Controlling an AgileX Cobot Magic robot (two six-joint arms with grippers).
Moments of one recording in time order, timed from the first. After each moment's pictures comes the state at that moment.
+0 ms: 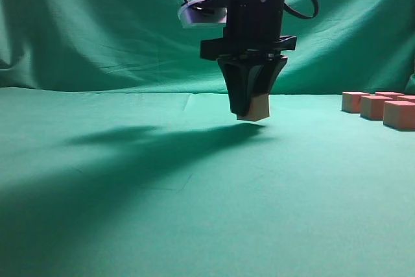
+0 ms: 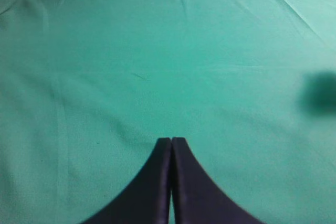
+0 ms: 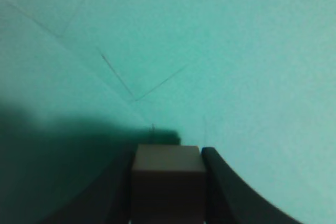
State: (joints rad) left arm -0.01 -0.01 0.02 0.02 0.35 0.01; right arm 0.54 2.19 -1.77 -0.05 1.05 -0.28
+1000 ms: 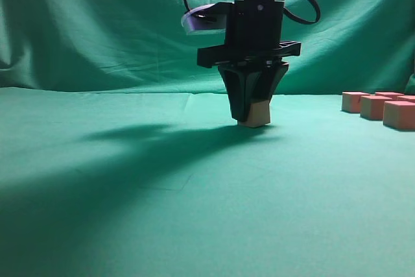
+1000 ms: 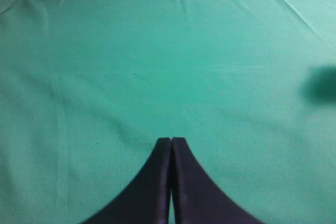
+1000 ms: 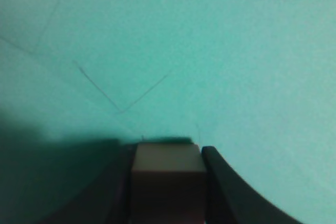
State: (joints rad) left arm -0.01 -0.01 0.02 0.02 0.35 0.01; right arm 0.54 2.21 -1.77 -0.07 1.05 -0.17
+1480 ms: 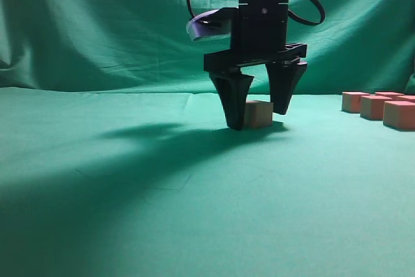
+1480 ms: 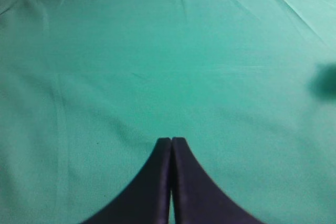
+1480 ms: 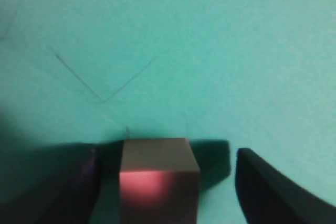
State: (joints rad) left arm -0.01 -0.01 0.02 0.02 0.35 0.01; right arm 0.54 2.22 -1.78 -0.09 1.07 -0.15
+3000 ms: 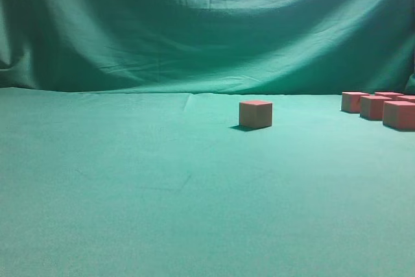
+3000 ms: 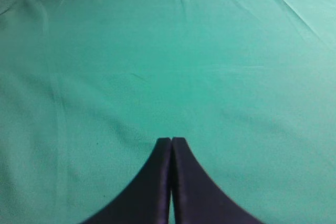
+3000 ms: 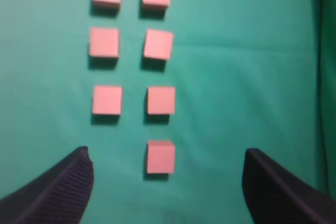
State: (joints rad) left arm -0.01 -0.01 0.02 0.02 0.35 0.01; right arm 0.07 1.45 -1.34 -0.14 1.25 0.02
